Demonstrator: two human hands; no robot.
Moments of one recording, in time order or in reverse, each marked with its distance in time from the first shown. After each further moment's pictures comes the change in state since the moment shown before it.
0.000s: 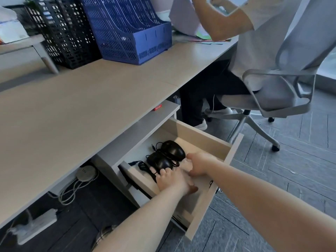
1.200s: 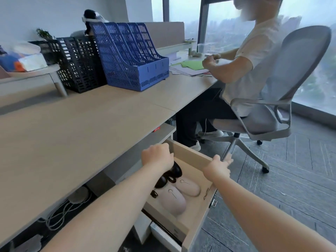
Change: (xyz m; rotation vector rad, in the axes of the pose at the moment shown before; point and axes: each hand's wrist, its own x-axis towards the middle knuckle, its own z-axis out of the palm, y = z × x) left_hand -0.011 -0.014 -0.133 0.099 0.432 0.236; right_hand -0.040 0.018 -0.033 0.648 0.385 0.599
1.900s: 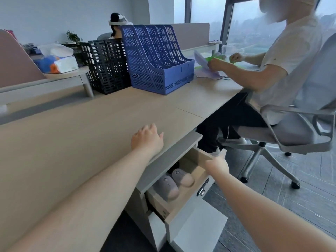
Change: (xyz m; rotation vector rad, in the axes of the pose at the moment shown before) left_hand 0.052 -0.103 -0.046 -0.081 0.098 -0.181; right_hand 0.014 -0.091 0.044 0.286 -0.168 -0.014
